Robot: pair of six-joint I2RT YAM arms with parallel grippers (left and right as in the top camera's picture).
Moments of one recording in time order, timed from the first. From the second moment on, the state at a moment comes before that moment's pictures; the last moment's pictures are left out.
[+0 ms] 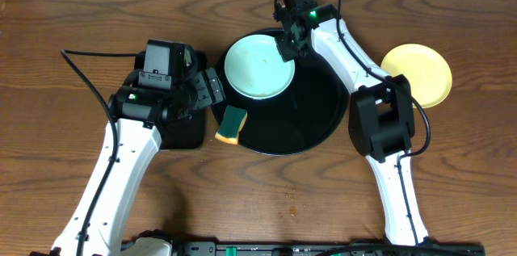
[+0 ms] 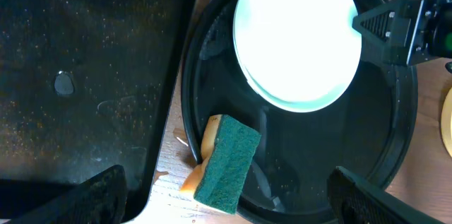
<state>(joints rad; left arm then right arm) -0.18 1.35 1.15 -0.81 0.12 -0.51 0.40 2.49 2.17 -0.89 -0.08 0.00</state>
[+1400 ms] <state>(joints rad) 0.25 1.24 1.15 -0.97 -0.07 -0.62 0.74 2.27 1.96 -0.79 -0.01 -0.11</state>
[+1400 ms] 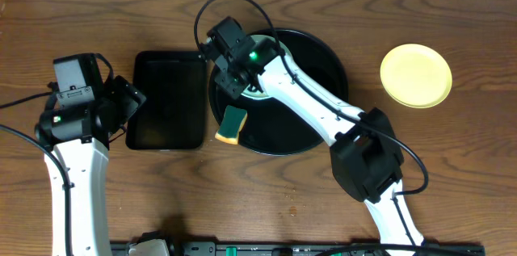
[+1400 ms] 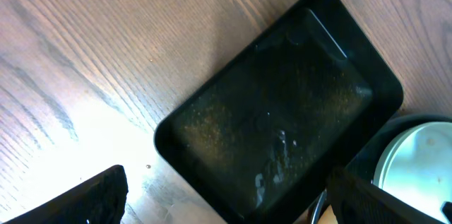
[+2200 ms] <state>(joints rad) 0.25 1.24 1.15 -0.98 -0.08 -0.62 0.74 2.27 1.78 -0.47 0.03 -0.03</state>
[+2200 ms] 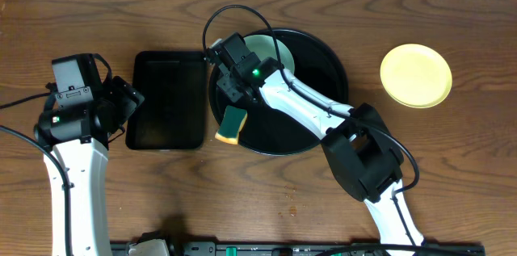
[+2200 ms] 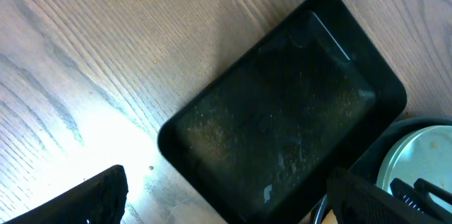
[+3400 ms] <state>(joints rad) 0.25 1.24 1.15 -0.98 -0.08 -0.62 0.75 2.27 1.77 -0.51 0.09 -0.01</state>
